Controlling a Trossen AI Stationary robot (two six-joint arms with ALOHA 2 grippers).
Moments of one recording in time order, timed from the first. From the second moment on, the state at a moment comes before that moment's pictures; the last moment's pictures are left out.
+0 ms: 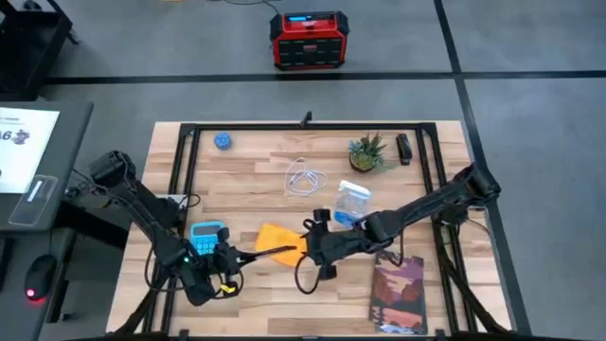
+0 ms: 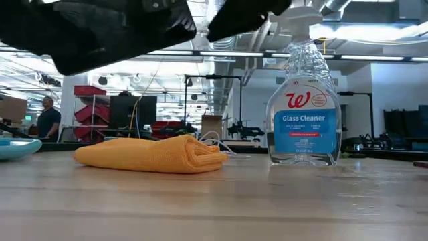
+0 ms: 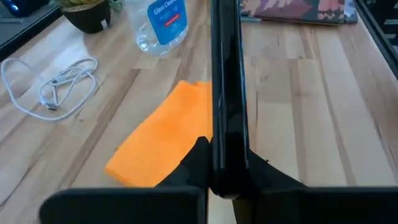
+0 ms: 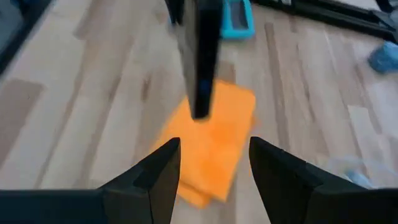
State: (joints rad) left arm -0.90 1.38 0.71 -0.27 -0.95 -0.76; right arm 0.39 1.74 1.31 -0.31 0.40 0.06
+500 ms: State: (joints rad) left arm -0.89 1.38 0.71 -0.19 -0.95 -0.67; right arm 0.33 1.86 1.31 -0.03 0.23 -0.01
